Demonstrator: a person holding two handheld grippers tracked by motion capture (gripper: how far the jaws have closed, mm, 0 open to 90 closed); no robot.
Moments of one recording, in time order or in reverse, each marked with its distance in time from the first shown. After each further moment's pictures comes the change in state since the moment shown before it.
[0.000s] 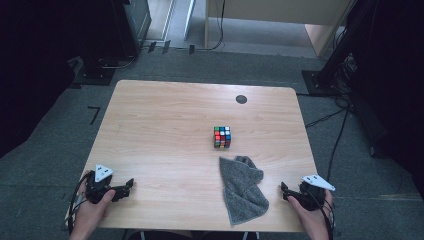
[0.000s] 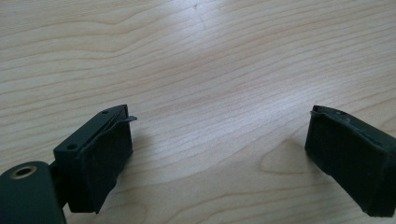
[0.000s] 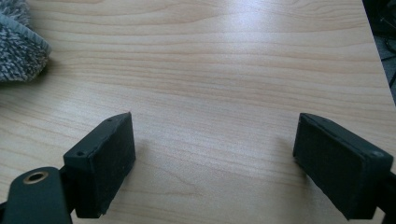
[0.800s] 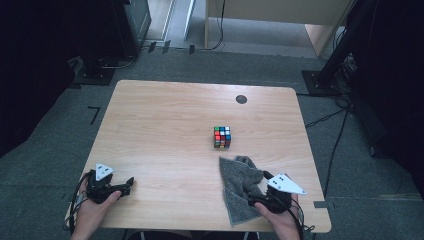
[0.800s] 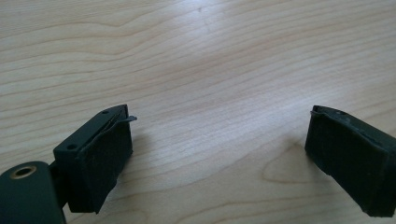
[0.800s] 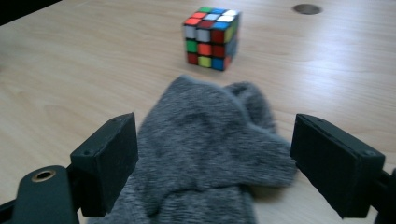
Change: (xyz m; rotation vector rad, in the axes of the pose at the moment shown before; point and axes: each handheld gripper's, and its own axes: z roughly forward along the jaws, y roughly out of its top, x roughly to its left) left arm -0.001 0.002 0.002 0.000 0.033 -0.034; right arm 0.116 0.034 -0.035 -0.198 0.330 -0.142
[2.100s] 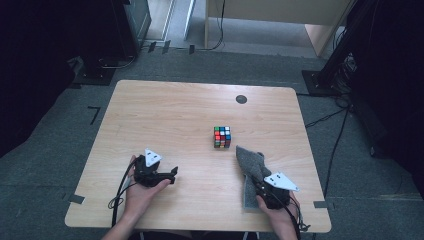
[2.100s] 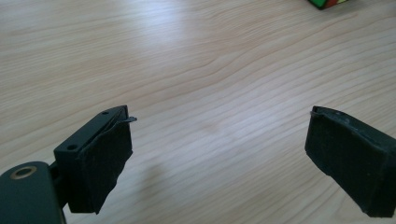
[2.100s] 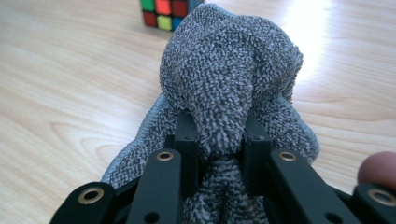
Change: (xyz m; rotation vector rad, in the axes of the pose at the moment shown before) left arm -0.122 0.069 0.035 -0.054 -0.166 0.098; right arm -0.021 -0.017 0.019 0.072 -0.150 -0.011
